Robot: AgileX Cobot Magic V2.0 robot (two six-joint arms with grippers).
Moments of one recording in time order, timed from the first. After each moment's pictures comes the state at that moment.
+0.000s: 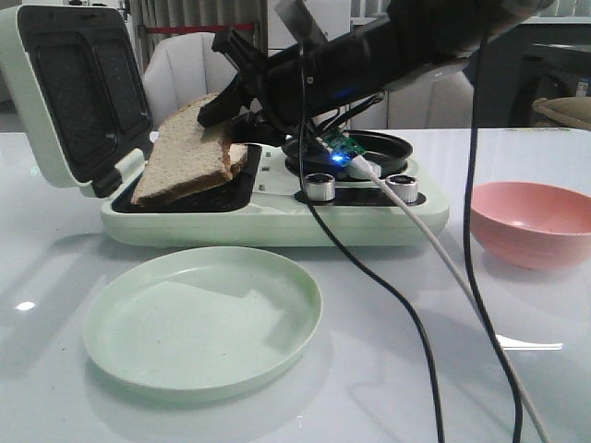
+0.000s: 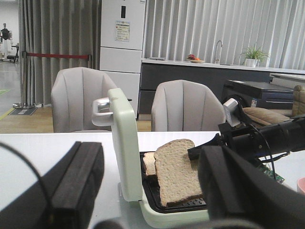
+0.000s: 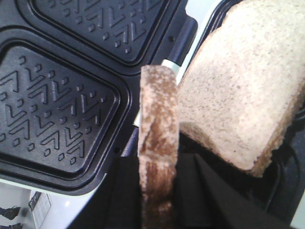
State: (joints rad) left arm -0.29 0.01 -0.25 0.25 0.17 -0.35; right arm 0.40 2.22 -1.70 1.56 0.62 -0.93
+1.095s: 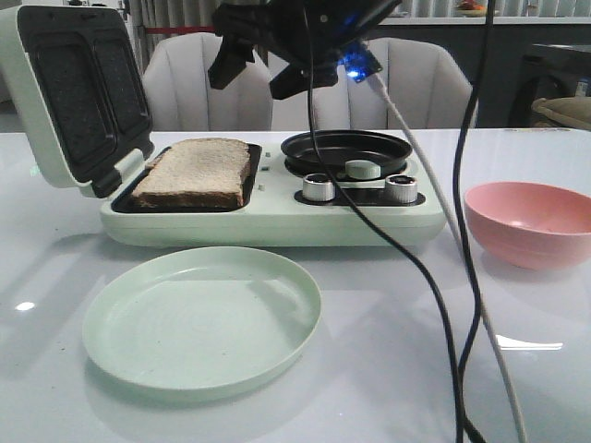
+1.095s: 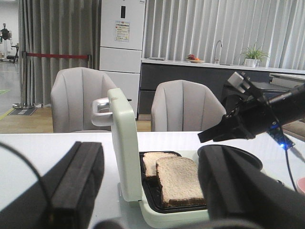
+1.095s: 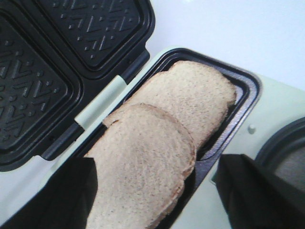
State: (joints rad) left arm -0.29 0.01 -0.25 0.25 0.17 -0.35; right arm 0.44 2.04 -1.74 0.76 0.44 -0.60
